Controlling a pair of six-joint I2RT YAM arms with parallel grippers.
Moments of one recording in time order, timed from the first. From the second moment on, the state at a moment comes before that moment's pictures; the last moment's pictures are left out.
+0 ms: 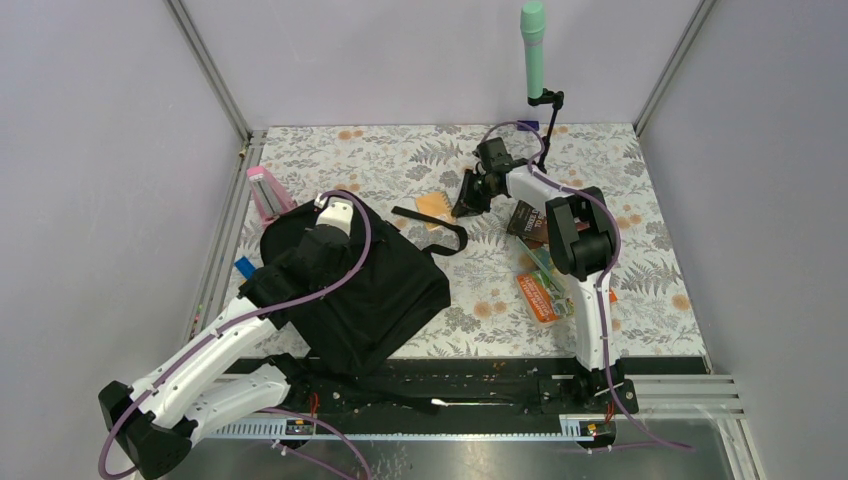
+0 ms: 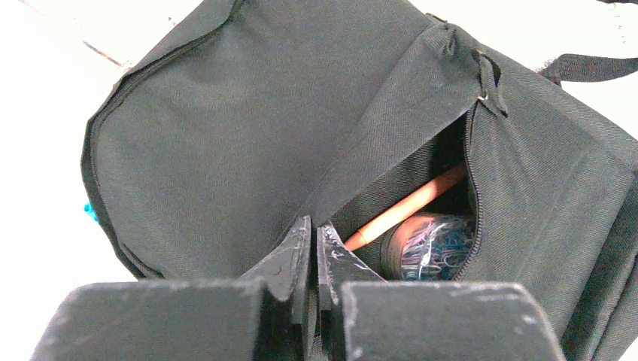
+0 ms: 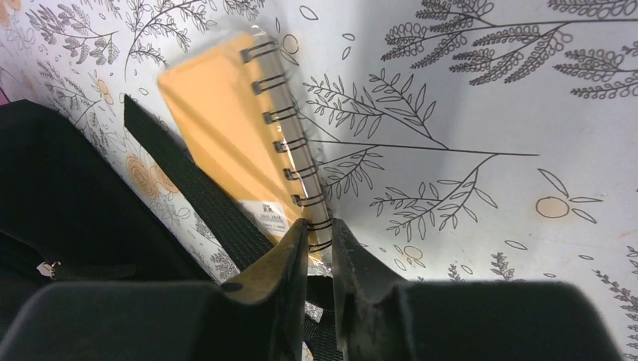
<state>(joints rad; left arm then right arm) -0.69 0.88 0.85 -0.68 -0.55 -0.20 0.37 2.28 1.73 -0.48 -0.36 0.57</state>
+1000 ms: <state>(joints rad) -0.69 0.88 0.85 -0.69 -0.54 -0.21 0.37 1.73 1.01 -0.35 -0.04 0.59</state>
